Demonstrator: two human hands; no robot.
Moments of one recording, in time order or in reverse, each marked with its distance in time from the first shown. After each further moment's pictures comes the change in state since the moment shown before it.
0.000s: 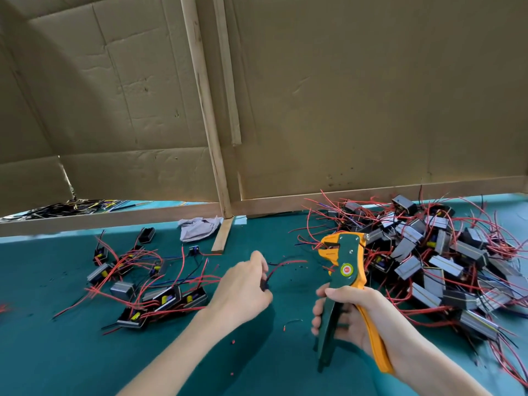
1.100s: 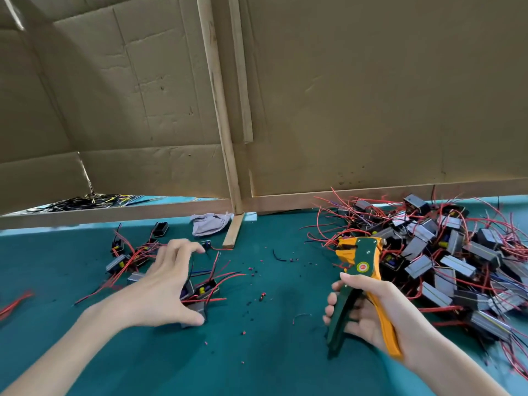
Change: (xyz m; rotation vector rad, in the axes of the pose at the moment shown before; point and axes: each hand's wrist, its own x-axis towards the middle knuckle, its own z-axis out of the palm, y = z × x) left_hand -0.055 -0.097 -0.079 0.198 -0.096 0.073; right_hand 0.016 0.005 -0.019 0.166 -0.015 0.085
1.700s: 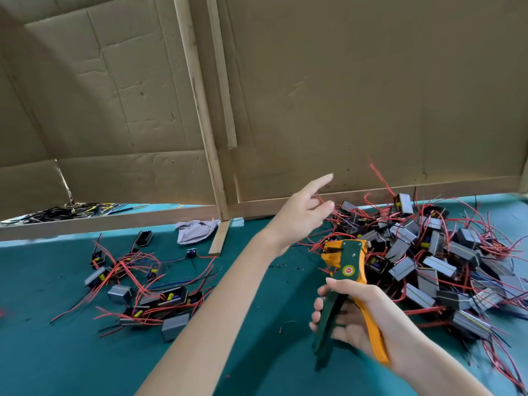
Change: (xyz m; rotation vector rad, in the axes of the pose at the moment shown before) left_hand 0.137 0.183 -0.014 -1.080 -0.066 0.255; right_hand -0.006 -0.004 0.010 0.027 0.023 0.018
